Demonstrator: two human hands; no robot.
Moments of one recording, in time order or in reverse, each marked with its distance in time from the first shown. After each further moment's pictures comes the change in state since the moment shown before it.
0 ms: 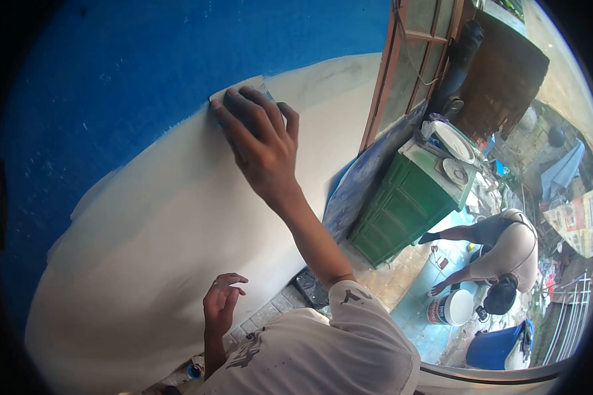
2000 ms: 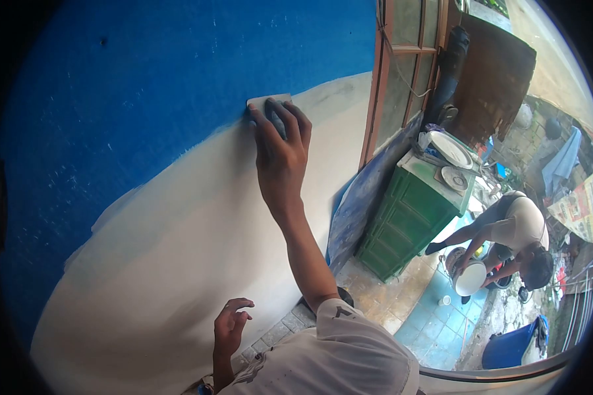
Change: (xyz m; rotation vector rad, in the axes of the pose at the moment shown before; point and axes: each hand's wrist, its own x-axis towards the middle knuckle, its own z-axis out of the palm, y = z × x) left_hand -0.025 0.004 -0.015 0.112 -0.026 -0.109; right_hand 0.012 -0.003 0.001 0.018 0.121 0.337
